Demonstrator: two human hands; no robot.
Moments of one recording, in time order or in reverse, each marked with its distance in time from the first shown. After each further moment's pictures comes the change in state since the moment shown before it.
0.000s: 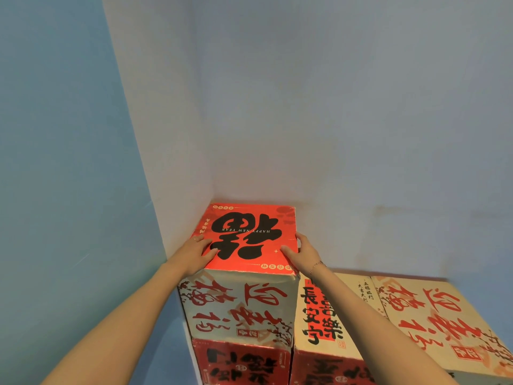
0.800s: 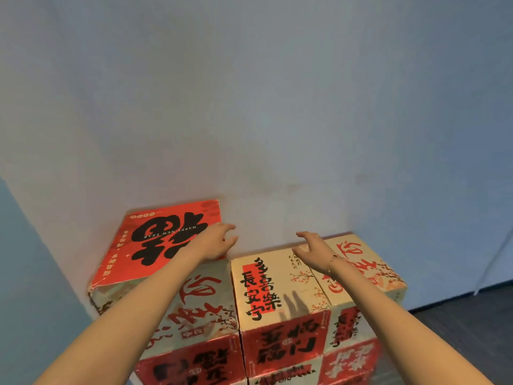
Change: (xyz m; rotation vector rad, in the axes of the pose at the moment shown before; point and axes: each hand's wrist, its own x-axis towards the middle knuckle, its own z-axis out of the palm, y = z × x) left_hand 0.019 0.197 0.021 0.019 -0.075 0.499; right_hand -0.098 0.081 -0.143 -0.390 0.166 0.061
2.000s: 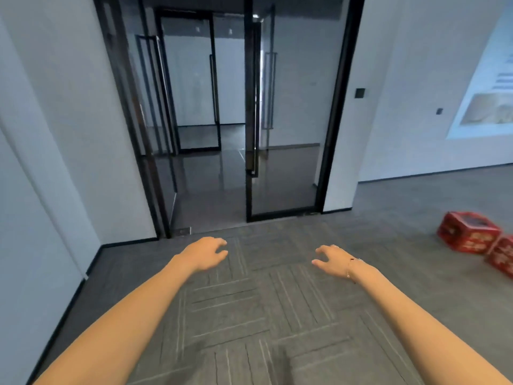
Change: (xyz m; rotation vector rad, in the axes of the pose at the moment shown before) left_hand -0.241 0.871 0.249 0.066 -0.552 1.425; right_hand -0.855 0.316 -0.225 -0.019 0.553 1.535
